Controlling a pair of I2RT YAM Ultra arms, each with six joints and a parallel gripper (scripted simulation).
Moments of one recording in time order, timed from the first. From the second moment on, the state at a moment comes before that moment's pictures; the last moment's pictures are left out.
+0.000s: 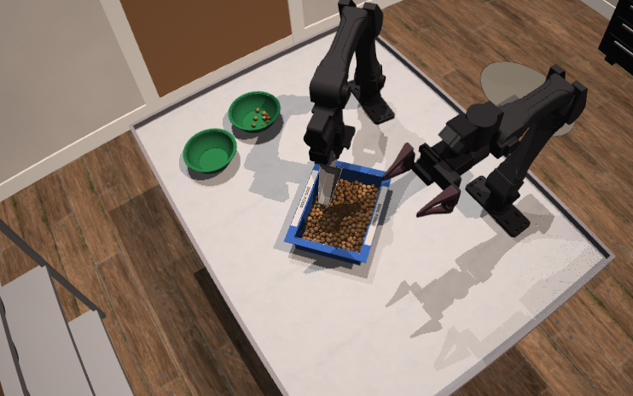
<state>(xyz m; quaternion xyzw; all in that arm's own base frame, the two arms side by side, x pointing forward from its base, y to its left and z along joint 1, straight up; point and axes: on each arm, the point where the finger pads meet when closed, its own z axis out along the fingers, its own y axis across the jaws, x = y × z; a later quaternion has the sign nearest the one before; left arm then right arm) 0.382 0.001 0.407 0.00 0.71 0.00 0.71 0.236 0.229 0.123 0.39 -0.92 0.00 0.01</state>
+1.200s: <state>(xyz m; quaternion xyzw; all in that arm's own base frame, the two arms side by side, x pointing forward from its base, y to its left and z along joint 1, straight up) 0.417 -0.023 0.282 -0.05 0.77 -0.20 0.61 0.237 0.230 0.124 0.39 -0.92 0.00 0.01</state>
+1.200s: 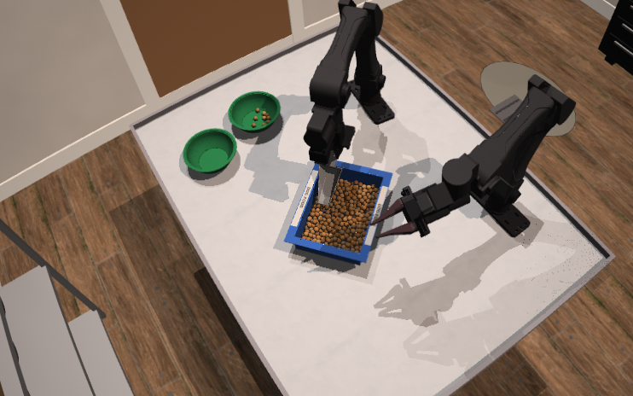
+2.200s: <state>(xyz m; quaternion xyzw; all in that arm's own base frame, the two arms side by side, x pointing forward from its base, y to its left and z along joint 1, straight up) 0.304 -0.078 0.073 -0.25 0.75 -0.59 0.19 0.237 0.230 0.124 0.39 -0.92 0.00 0.01</state>
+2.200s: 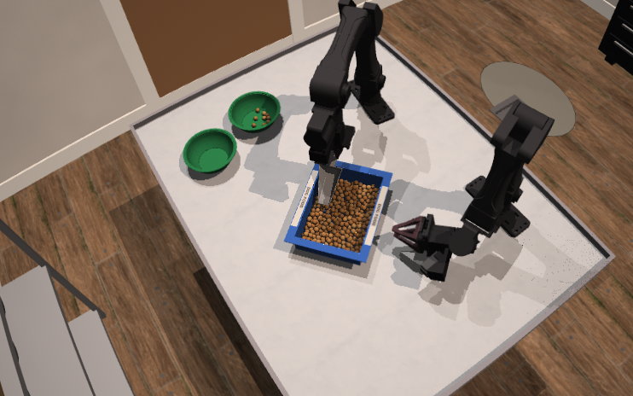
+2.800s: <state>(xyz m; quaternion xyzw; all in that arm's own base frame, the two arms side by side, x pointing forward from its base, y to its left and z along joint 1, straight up) 0.307 -0.082 0.071 -0.26 0.73 -0.60 0.19 0.237 0.230 0.124 0.39 -0.92 0.00 0.01</state>
